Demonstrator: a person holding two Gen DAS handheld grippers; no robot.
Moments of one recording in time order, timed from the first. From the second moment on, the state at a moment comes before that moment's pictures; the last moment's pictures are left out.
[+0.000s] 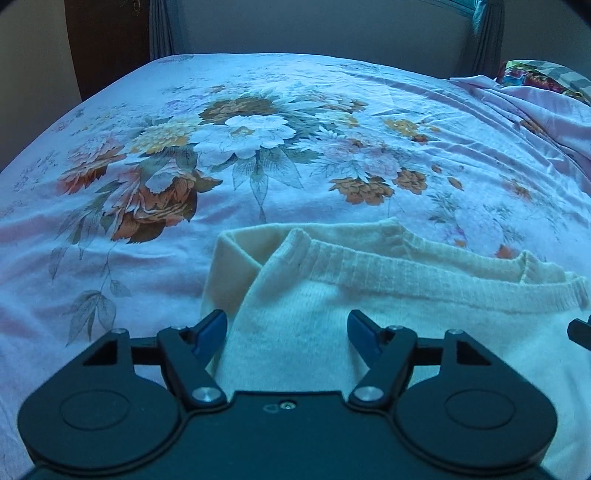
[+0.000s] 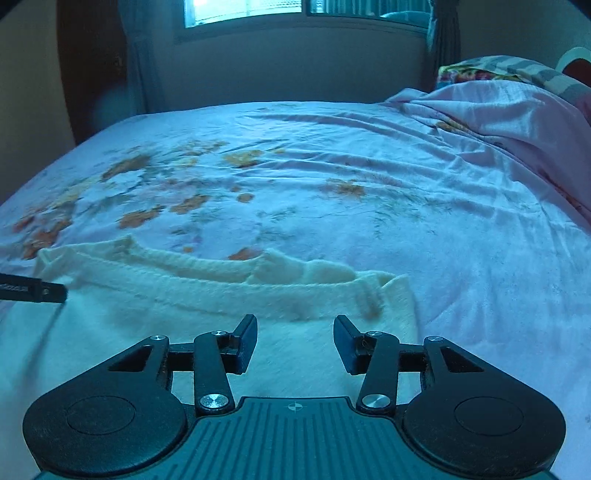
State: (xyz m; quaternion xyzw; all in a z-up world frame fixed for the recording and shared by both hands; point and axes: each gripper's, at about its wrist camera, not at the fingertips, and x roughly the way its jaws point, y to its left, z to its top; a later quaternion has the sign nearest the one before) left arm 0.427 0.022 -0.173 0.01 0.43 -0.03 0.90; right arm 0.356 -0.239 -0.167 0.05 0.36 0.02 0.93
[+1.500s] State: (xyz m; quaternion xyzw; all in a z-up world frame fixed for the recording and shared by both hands) left arm 0.311 0.078 -0.181 -0.04 0.47 -0.05 0.88; right arm 0.221 -0.161 -0.189 0.07 0.37 0.06 0.92
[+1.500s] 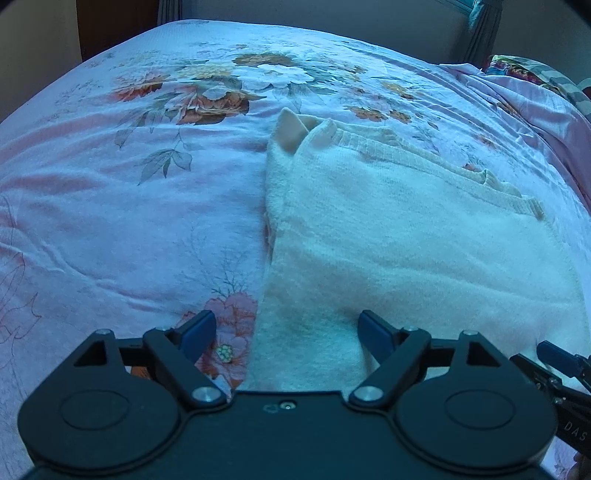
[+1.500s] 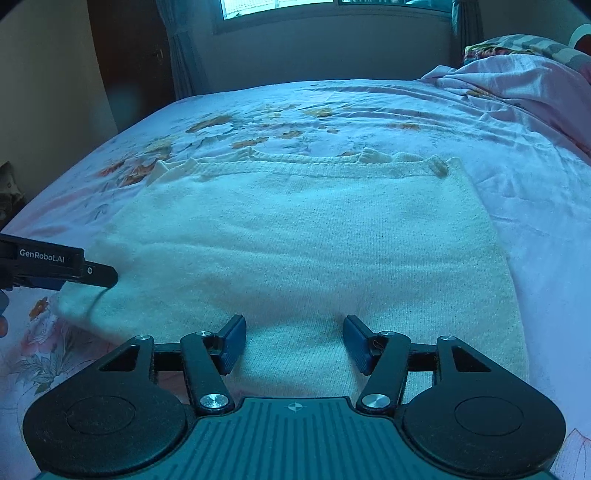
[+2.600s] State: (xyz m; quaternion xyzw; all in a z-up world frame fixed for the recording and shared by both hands) left arm 0.375 0.078 -0.176 -0.19 0.45 -0.13 0.86; right arm 0.274 -0.145 -0.177 0.04 0.34 0.05 0.94
